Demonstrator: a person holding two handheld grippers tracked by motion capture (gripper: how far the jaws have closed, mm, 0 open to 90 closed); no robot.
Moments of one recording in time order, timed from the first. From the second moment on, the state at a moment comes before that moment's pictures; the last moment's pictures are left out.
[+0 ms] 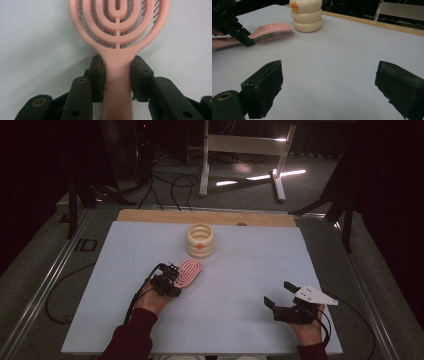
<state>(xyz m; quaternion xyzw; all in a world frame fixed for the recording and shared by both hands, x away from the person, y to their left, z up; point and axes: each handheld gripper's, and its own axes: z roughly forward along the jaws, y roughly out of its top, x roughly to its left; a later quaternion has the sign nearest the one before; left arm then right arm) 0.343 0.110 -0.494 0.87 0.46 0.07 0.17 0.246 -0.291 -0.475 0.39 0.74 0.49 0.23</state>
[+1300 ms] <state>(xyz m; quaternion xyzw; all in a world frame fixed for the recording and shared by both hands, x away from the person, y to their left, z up) 0.335 0.132 -0.482 0.85 0.47 0.09 0.21 0.247 -0.290 -0.476 0.39 0.74 0.49 0.23</state>
